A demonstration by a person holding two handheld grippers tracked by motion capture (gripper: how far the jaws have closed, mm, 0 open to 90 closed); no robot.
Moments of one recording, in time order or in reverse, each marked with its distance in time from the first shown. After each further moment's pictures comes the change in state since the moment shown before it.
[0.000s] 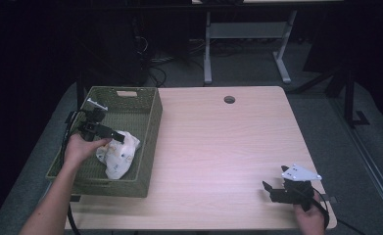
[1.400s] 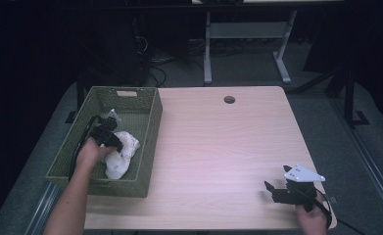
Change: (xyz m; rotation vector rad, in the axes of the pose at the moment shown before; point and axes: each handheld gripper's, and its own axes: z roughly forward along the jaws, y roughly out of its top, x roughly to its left) left arm -0.005 0.002 0.052 0.226 0.265 0.058; right arm -0.001 0.000 -0.006 -0.016 -0.010 -0.002
